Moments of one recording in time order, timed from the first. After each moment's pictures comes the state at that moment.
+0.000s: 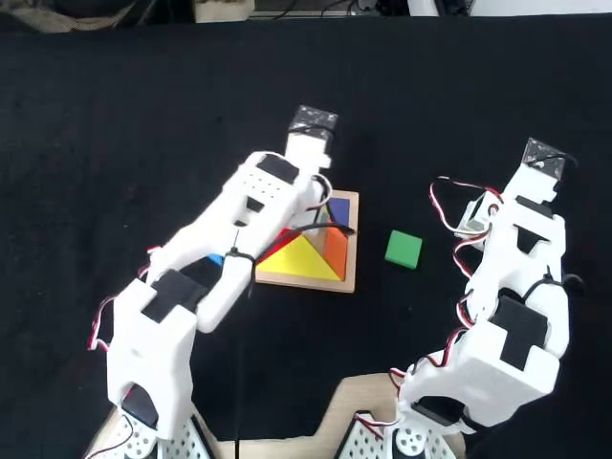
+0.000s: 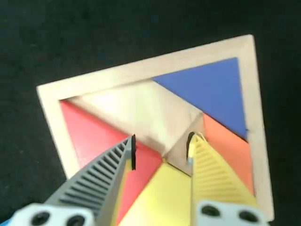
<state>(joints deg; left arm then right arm) 25.0 25.7 -1.8 58.4 9.0 28.3 8.4 29.6 42.7 -1.2</state>
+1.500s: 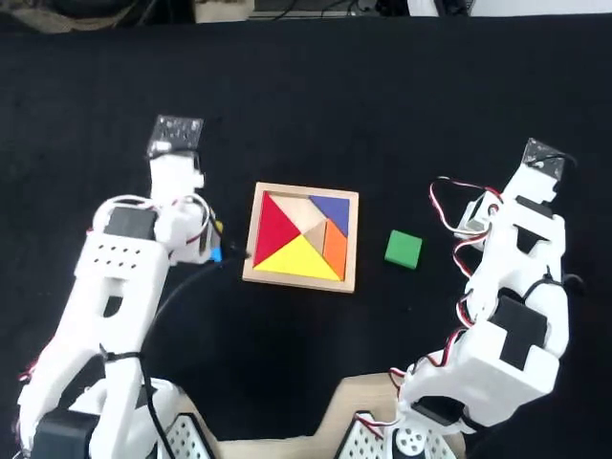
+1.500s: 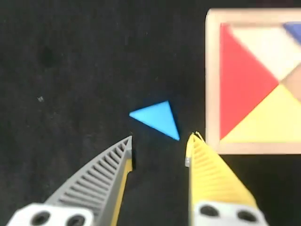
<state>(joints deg) 3.2 -27.6 40.9 61.1 -0.4 28.1 8.4 29.6 43.4 -0.7</state>
